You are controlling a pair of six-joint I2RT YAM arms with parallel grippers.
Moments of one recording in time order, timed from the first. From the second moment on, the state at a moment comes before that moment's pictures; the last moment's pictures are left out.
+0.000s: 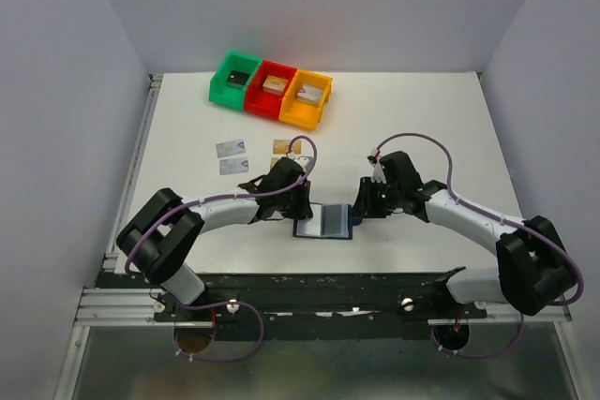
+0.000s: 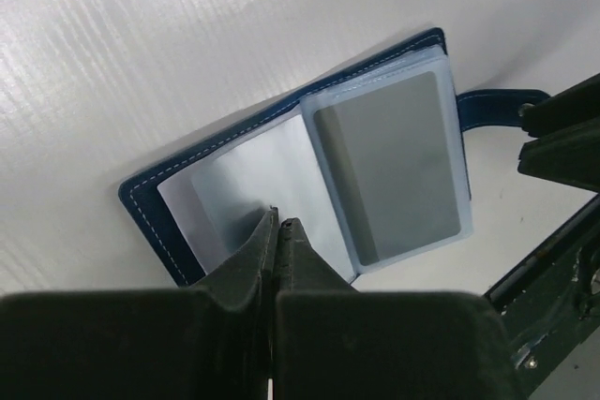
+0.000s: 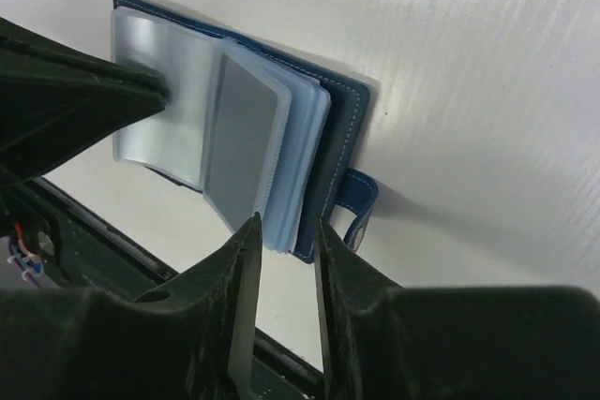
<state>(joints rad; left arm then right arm) -0.75 1.57 0.76 -0.01 0.21 -0.54 0.50 1.32 0.67 -0.26 -0.34 0.50</state>
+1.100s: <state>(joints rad) -0.75 1.50 0.76 -0.03 0.17 -0.54 0.50 1.40 0.72 -0.38 -0.15 0.44</state>
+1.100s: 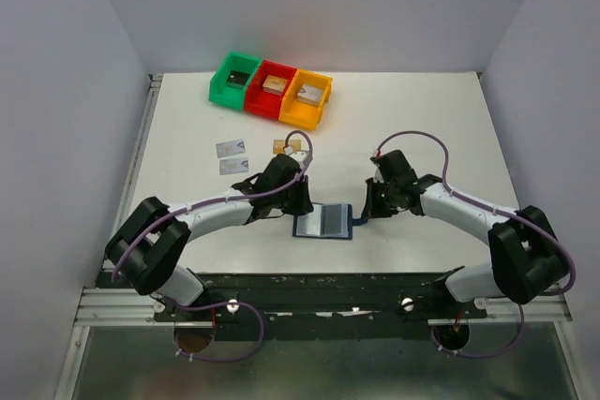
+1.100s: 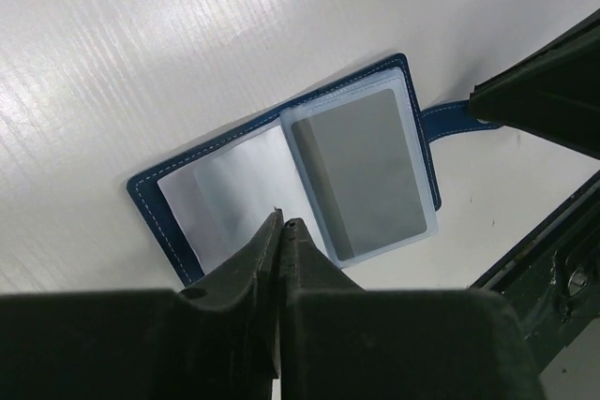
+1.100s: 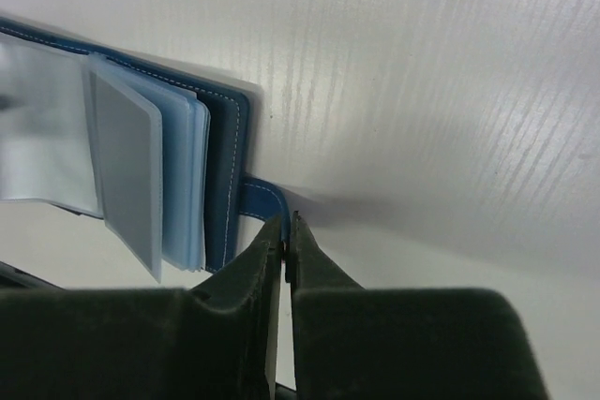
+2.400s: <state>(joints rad) -0.91 1.66 1.05 -0.24 0.12 -0.39 0.50 1.27 0.73 -0.38 -0.28 0.43</state>
